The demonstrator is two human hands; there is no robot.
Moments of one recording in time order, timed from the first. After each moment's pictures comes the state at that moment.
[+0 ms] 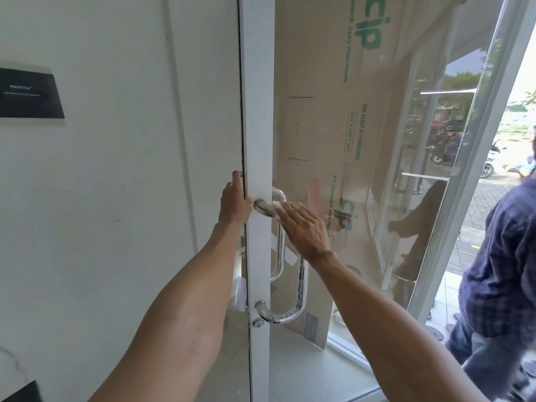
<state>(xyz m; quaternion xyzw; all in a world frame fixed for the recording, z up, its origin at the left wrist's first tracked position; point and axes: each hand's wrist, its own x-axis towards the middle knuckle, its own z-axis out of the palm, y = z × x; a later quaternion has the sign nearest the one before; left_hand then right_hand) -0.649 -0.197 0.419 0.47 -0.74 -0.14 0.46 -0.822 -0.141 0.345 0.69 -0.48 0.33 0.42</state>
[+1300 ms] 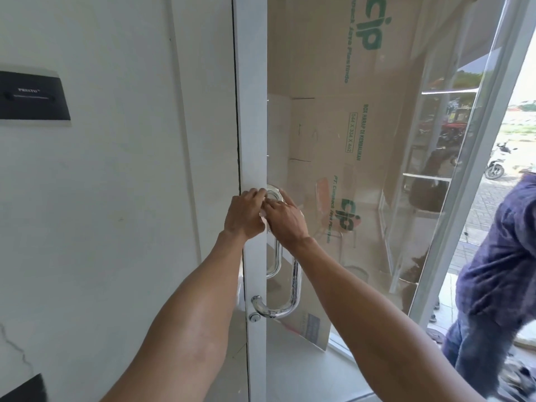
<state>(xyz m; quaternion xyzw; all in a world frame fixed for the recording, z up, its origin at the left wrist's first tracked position) -0.664 -0.182 0.399 0.40 -0.85 0.09 0.33 -0.786 -0.147 0.380 0.73 -0.58 0.21 0.31</state>
